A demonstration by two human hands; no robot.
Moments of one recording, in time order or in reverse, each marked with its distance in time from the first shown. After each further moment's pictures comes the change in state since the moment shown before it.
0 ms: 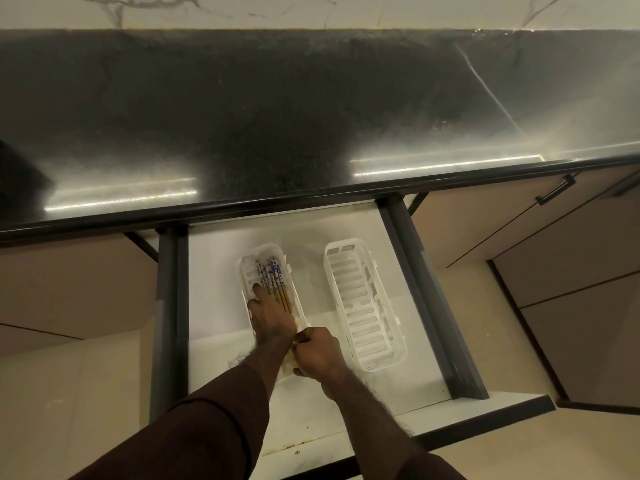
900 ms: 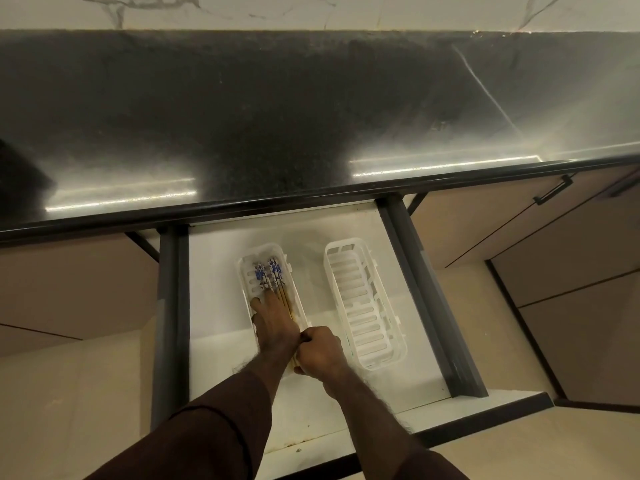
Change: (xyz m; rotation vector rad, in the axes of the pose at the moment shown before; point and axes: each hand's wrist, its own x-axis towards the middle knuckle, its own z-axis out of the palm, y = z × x) left_hand -0.014 -0.004 -0.001 0.115 -0.018 0.088; right_hand 0.000 0.002 0.000 0.007 0.009 0.008
